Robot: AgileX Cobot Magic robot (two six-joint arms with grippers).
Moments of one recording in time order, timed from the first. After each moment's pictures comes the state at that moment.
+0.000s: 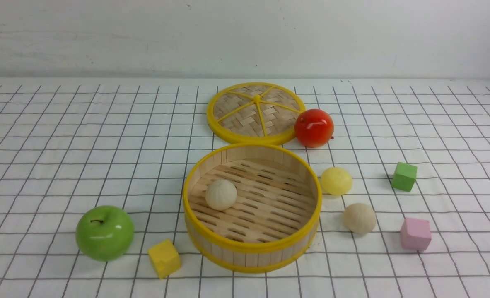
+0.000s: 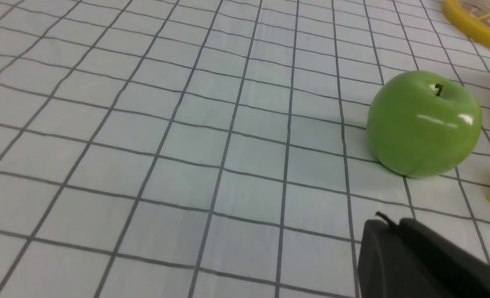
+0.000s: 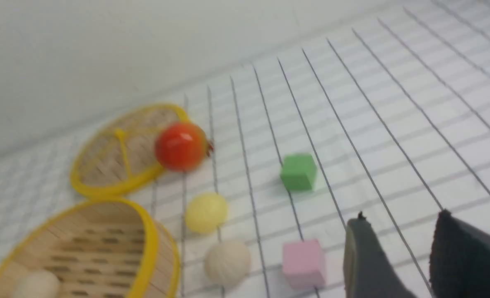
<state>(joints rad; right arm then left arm) 0.04 0.54 -0.51 -0.07 0.45 0.48 0.01 -0.01 0.03 0.12 0.38 -0.32</state>
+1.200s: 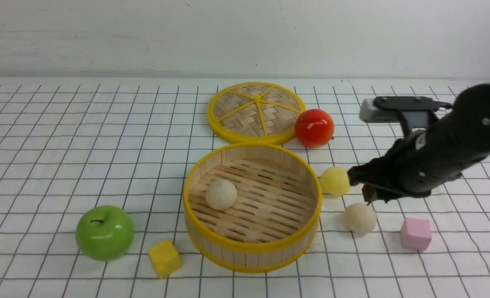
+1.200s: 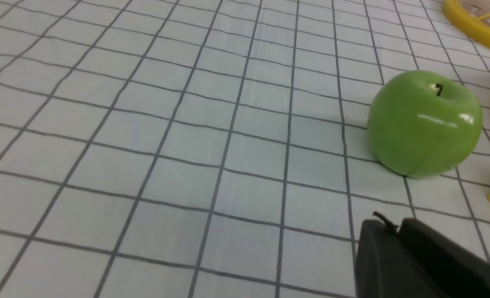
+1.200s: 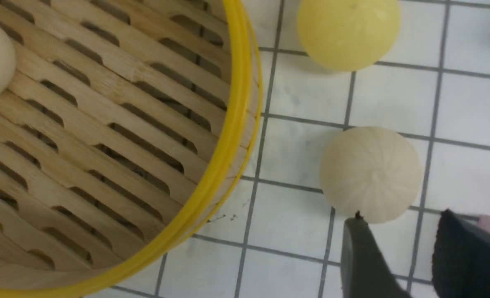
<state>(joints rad) 0.34 1.65 -1.17 0.09 0.68 0.14 0.01 -0.01 0.03 0.12 0.38 -0.32</state>
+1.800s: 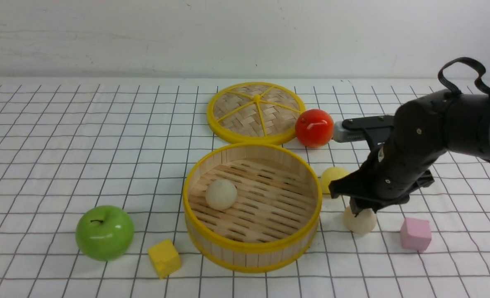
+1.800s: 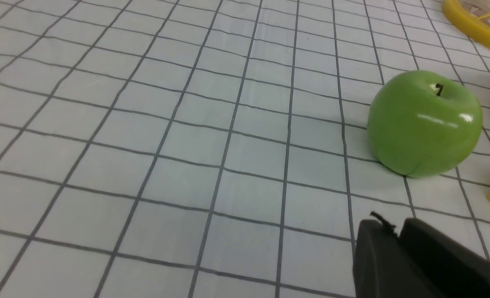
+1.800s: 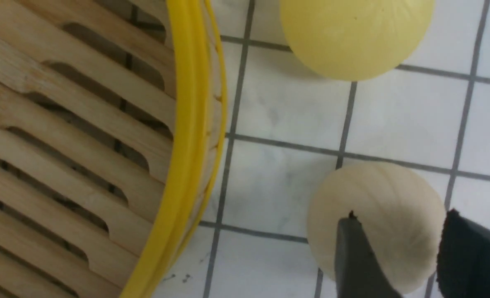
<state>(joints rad) 0.35 1.85 -1.26 -0.02 0.68 0.22 0.01 -0.01 0.03 0.12 0.38 -0.32</state>
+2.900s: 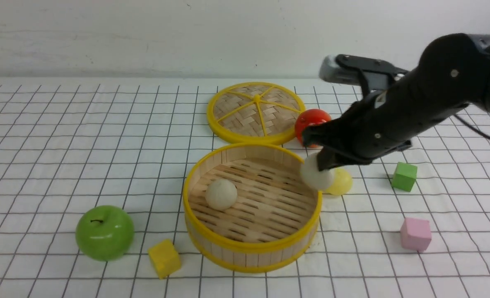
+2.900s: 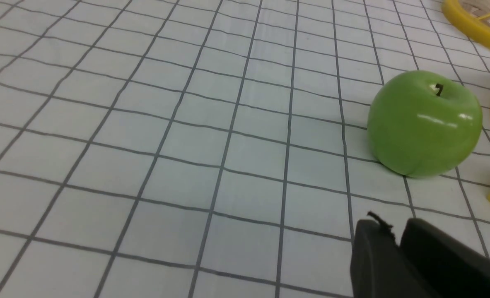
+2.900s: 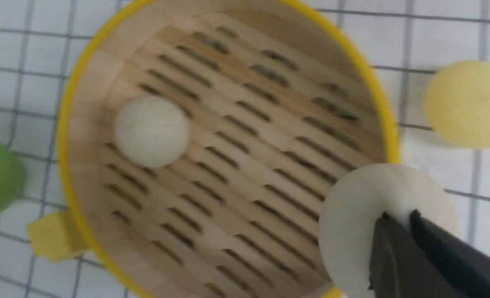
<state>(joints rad) 0.44 1.69 -1.35 0.29 0.71 0.09 0.01 -0.01 0.03 0.12 0.38 -0.32</state>
